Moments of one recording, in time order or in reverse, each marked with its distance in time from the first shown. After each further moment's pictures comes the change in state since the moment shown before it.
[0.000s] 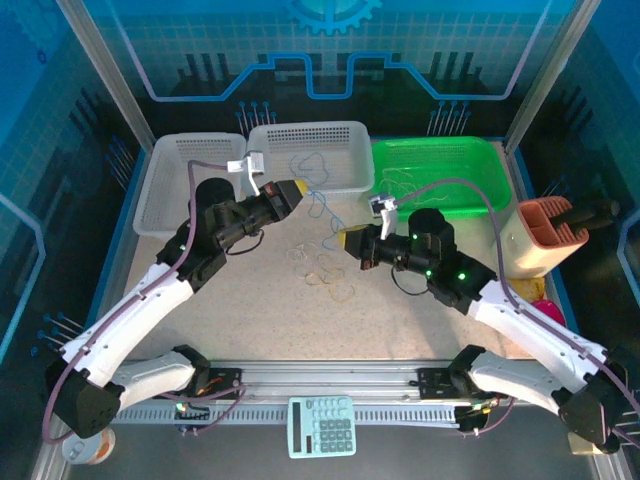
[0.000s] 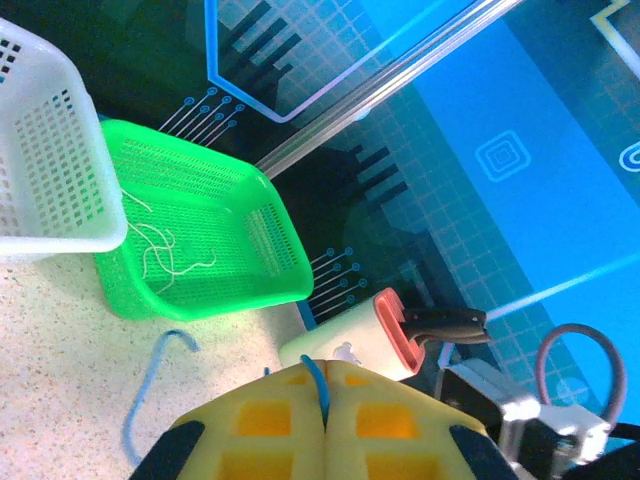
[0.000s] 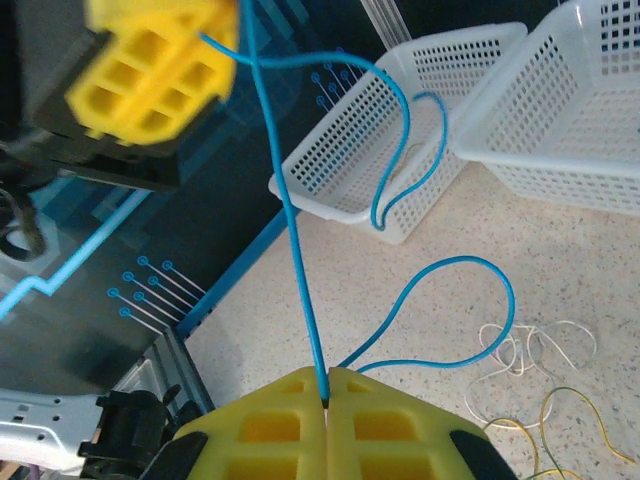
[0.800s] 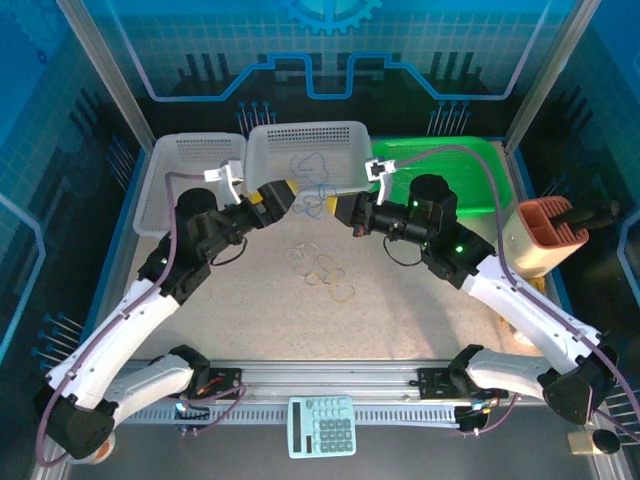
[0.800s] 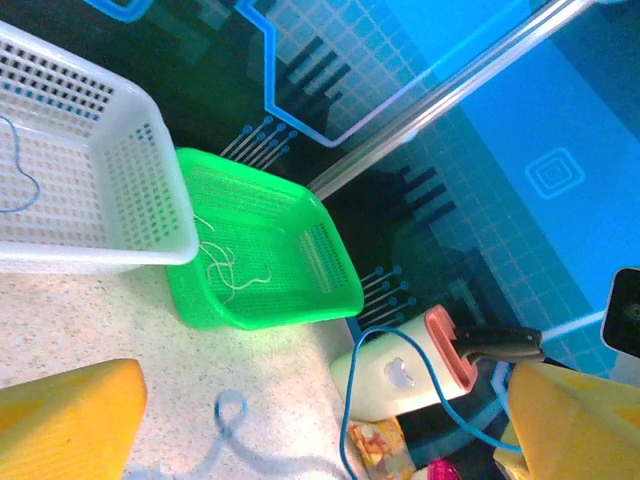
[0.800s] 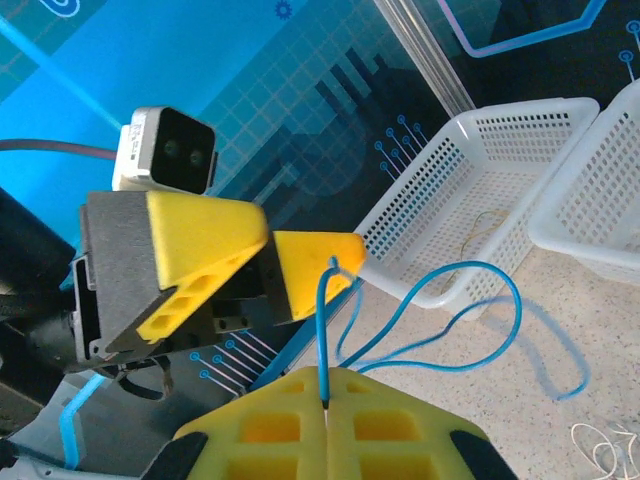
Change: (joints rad) left arm 0.050 -0.129 -0.054 -0.106 -0.074 0.056; right arm -0.040 0.150 0.249 0.025 -0.084 0.121
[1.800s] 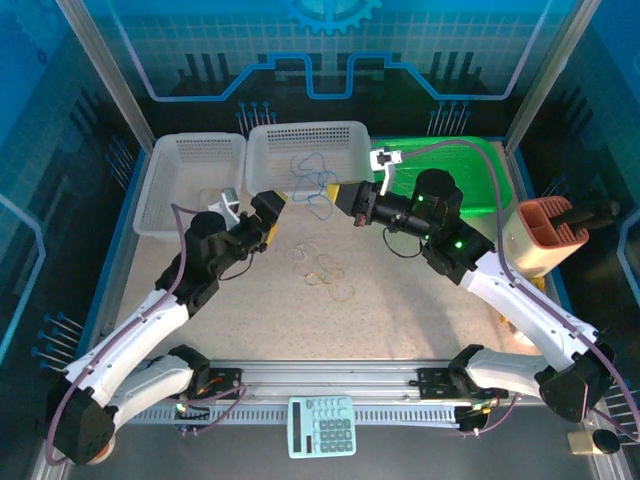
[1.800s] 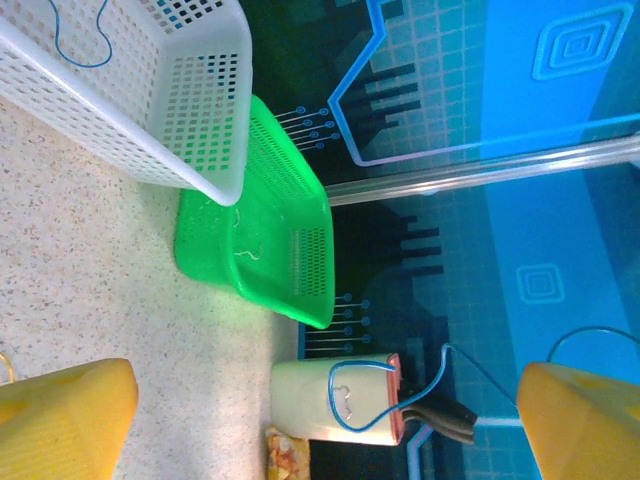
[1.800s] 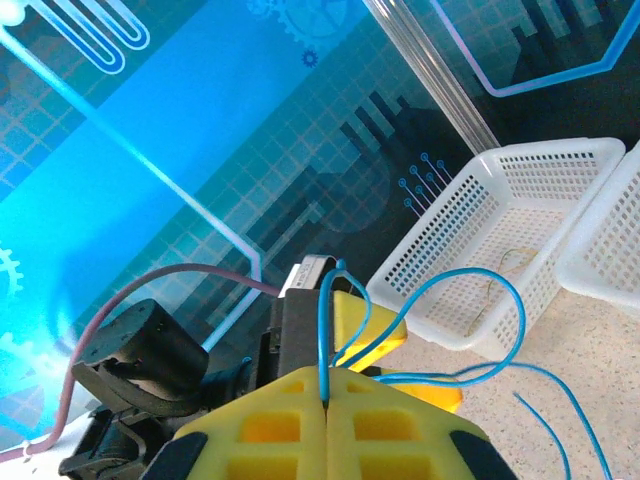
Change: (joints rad) left arm 0.029 -0.016 -0.283 0.230 -0.014 -0.471; right arm -0.027 0.018 0.014 0.105 -0.029 0.063
